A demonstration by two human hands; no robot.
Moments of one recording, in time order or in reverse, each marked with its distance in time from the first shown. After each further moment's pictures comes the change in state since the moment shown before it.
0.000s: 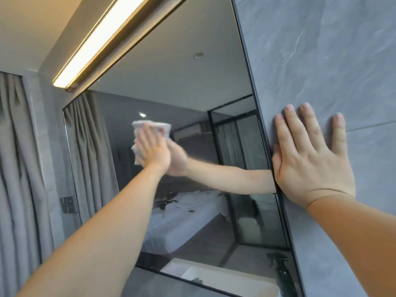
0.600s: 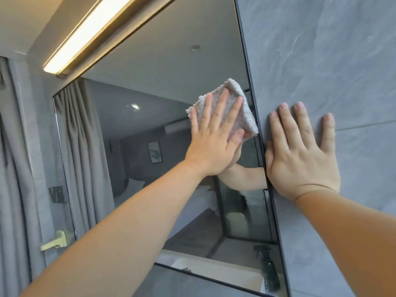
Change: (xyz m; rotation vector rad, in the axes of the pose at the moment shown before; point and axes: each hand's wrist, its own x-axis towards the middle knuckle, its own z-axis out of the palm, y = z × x) left_hand -0.099 0.095 0.021 0.238 -0.044 0.928; right_hand 0.000 -0.001 -0.001 -0.021 -0.026 0.000
